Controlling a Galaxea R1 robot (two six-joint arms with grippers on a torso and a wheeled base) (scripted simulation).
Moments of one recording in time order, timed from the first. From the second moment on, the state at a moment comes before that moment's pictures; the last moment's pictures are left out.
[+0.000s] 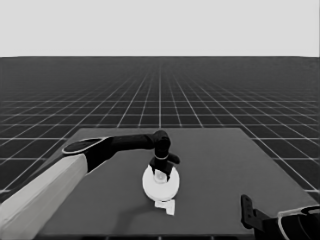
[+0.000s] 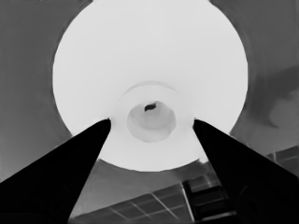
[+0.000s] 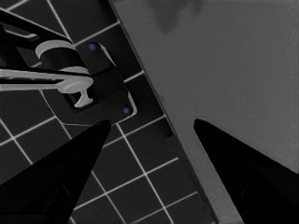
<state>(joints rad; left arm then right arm) 0.09 3.10 -1.75 0.24 1.52 -0.83 -0.35 1.76 -0.39 -0.70 -1.18 0.32</state>
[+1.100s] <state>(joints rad) -0.09 2.71 -1.18 0.09 1.57 -1.53 -0.35 1.76 -0.39 -0.70 -1.18 0.32</state>
